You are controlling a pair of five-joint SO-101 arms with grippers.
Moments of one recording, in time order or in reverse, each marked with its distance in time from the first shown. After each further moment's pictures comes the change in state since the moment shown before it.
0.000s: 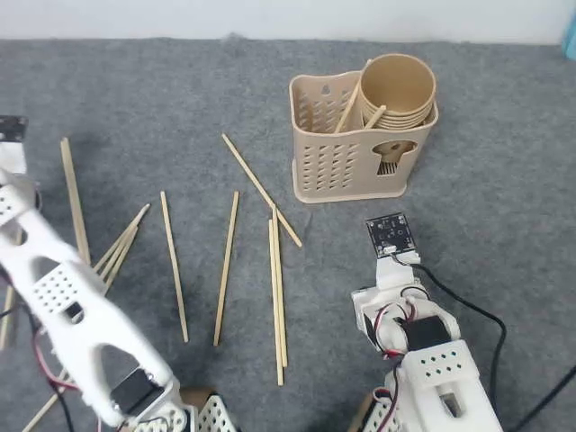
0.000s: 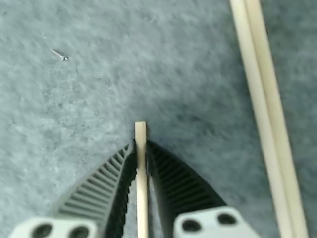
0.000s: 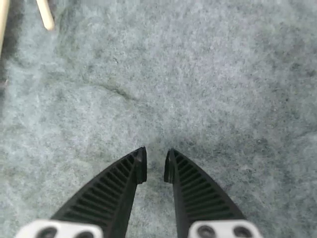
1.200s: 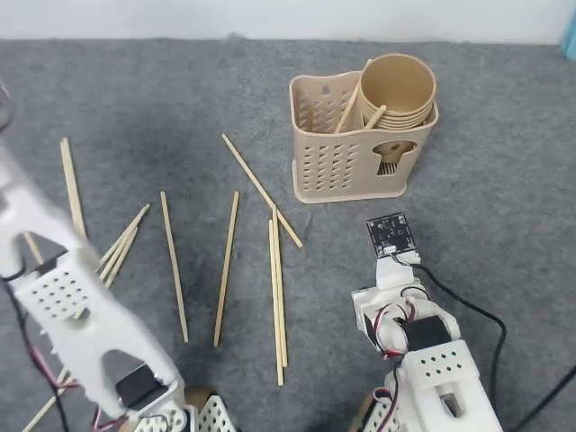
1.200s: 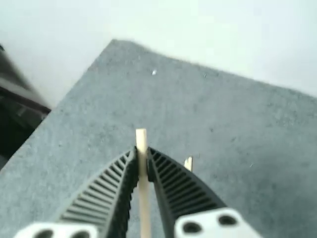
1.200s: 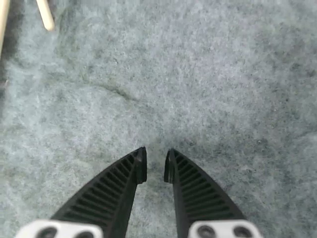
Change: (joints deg) left arm 8.7 -44.5 1.1 5.6 30.5; right arm 0.0 0.0 0.0 0.0 0.0
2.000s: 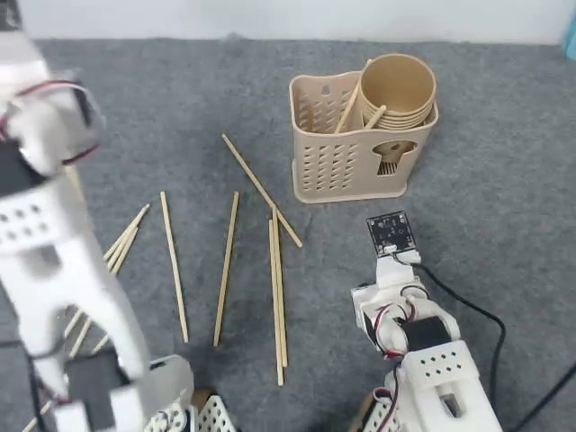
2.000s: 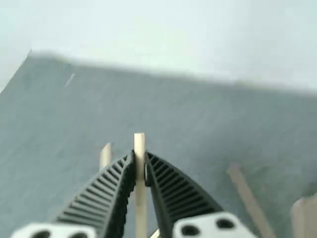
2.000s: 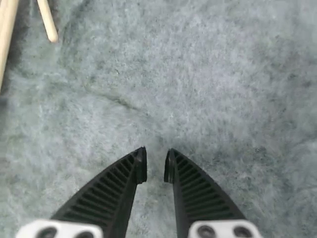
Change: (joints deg) left arm 17.8 -57.1 74.2 -16.5 3.2; right arm 0.3 0.0 1.1 -2.4 0.0
